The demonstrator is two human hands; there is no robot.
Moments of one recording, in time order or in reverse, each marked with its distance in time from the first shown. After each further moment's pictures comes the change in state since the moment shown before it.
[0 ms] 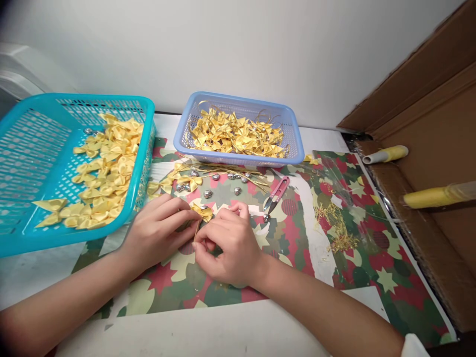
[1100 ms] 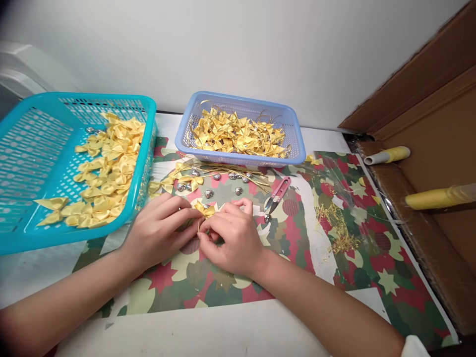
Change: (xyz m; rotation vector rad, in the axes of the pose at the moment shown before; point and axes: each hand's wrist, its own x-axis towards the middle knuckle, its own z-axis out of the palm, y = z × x) left_hand 0.000 0.001 0.001 0.010 0.007 0.006; right_hand 0.004 0.009 0.002 -0.062 0.027 0.019
